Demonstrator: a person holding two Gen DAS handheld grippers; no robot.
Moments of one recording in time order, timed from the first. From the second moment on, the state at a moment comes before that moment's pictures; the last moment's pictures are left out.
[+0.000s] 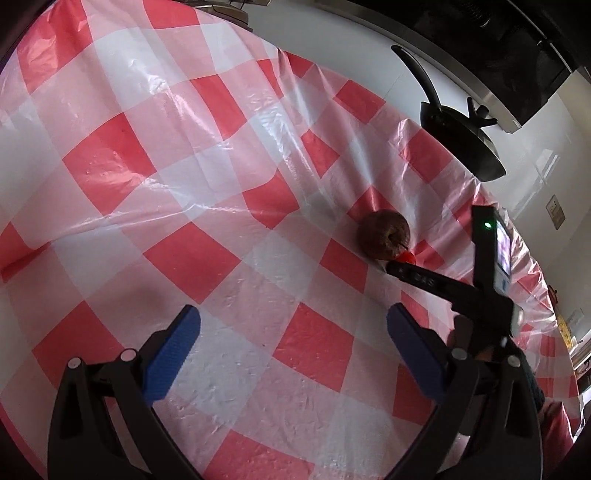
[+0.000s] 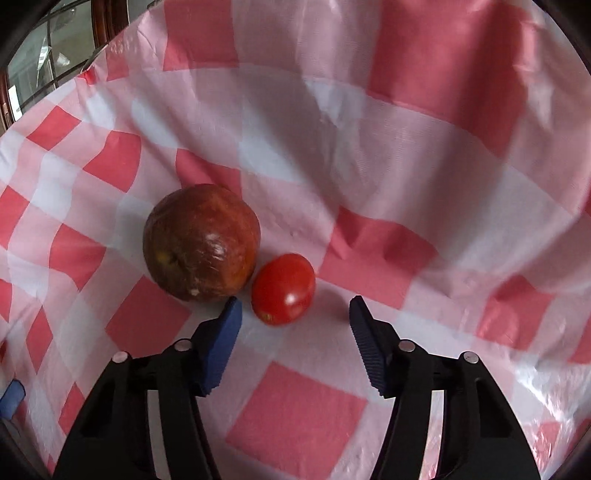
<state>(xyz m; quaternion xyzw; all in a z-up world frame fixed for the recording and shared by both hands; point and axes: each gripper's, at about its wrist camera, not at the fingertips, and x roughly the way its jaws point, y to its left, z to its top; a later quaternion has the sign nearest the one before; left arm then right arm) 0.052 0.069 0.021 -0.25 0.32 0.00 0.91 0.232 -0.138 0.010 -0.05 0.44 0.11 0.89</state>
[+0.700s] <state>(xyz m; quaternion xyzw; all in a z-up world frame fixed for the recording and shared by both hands) 0.050 0.075 0.020 -0.27 0.31 0.00 0.91 0.139 -0.204 0.034 0.12 0.36 0.08 0.92</state>
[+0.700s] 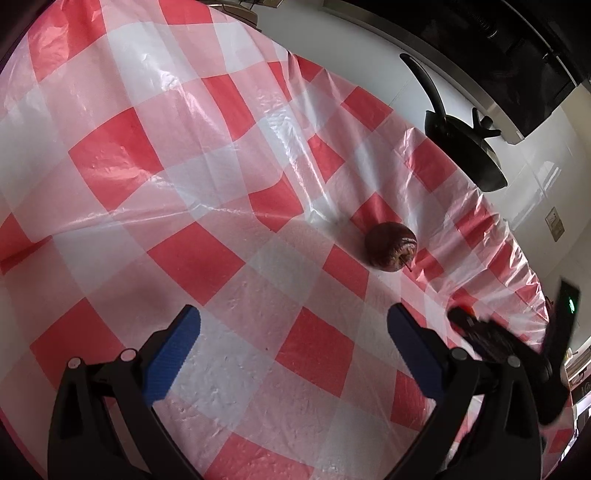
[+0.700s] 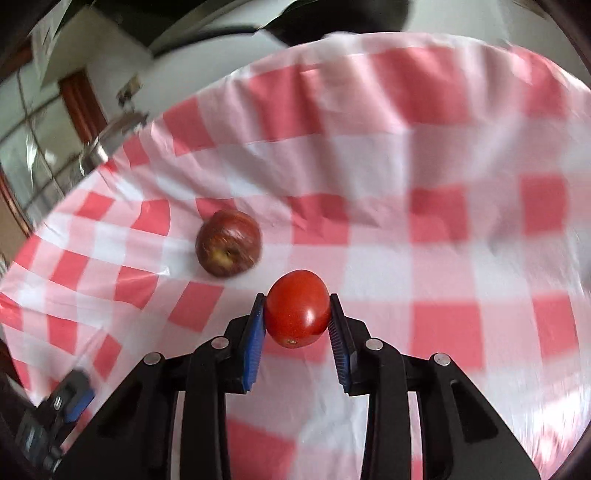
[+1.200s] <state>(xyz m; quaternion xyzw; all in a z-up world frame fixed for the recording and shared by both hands) 0.090 0.024 0.025 -0.15 0.37 -0.12 0.91 0.104 -0.259 0.027 0.24 0.30 0.04 0.92</state>
